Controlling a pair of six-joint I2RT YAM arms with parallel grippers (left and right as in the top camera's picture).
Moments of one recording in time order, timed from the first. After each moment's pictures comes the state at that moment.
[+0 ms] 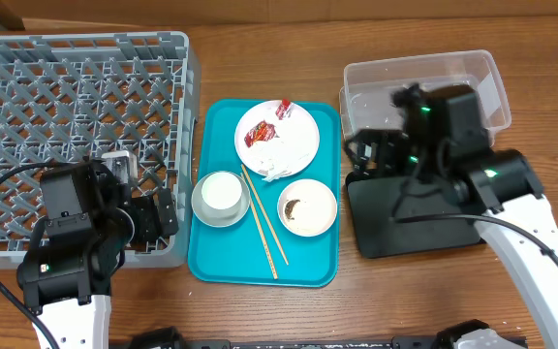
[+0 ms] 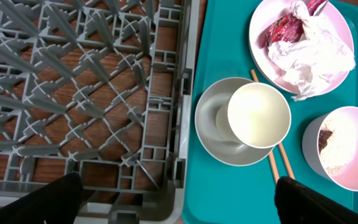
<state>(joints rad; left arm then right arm) 0.20 0.95 1.04 -1.07 0.16 0.01 0.36 1.34 1.30 -0.82 -0.23 0.33</state>
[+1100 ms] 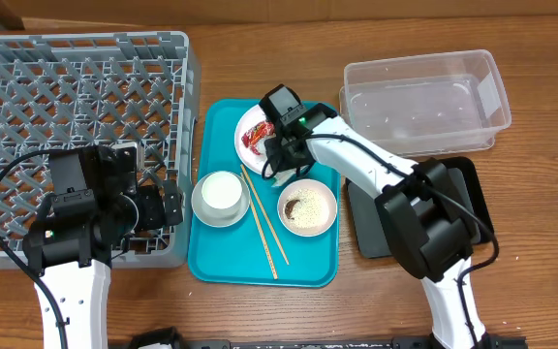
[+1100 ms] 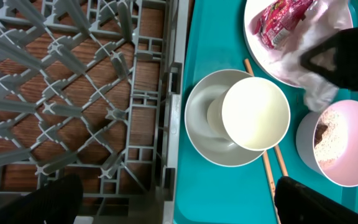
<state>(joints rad) 0.20 1.08 1.04 -1.05 0.22 0.01 0.63 2.21 1.70 -0.76 -0.04 0.33</state>
